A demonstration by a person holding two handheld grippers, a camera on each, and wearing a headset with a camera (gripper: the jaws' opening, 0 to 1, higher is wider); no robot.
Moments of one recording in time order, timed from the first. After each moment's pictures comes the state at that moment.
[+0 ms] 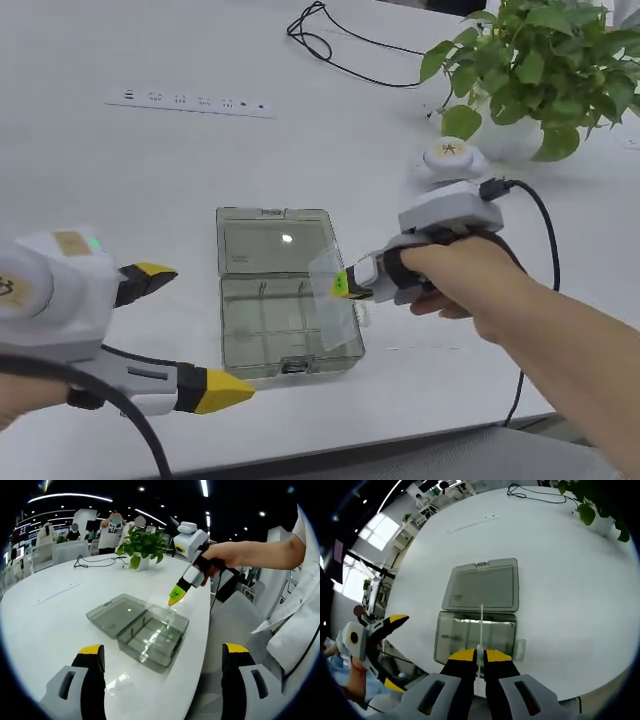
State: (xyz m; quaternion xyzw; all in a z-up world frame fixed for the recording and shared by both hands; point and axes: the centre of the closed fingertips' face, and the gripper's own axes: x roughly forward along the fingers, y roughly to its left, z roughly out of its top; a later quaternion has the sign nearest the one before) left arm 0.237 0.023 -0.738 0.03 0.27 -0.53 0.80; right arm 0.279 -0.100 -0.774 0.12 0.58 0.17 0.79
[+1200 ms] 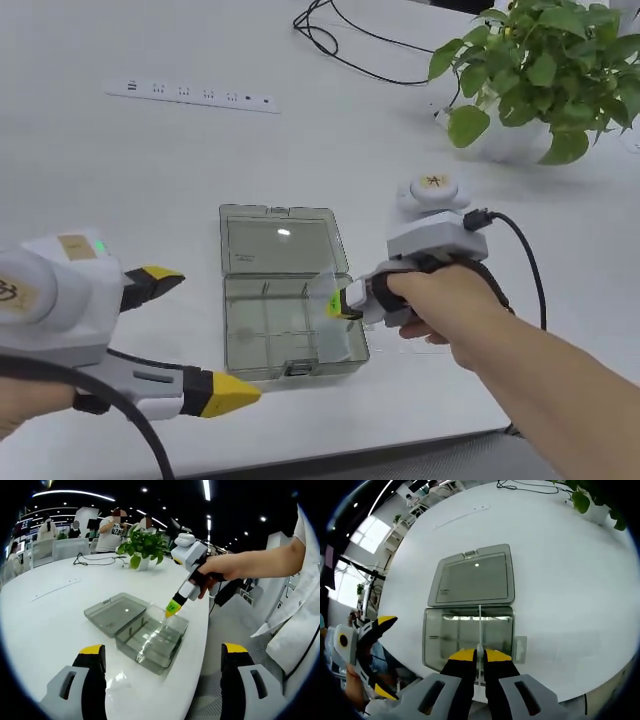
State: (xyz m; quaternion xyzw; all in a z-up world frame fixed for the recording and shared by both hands) left arm 0.240 0.021 -0.744 0.01 0.27 -0.54 0.80; right arm 0.277 -0.102 -0.803 0.13 0.60 0.14 0.78
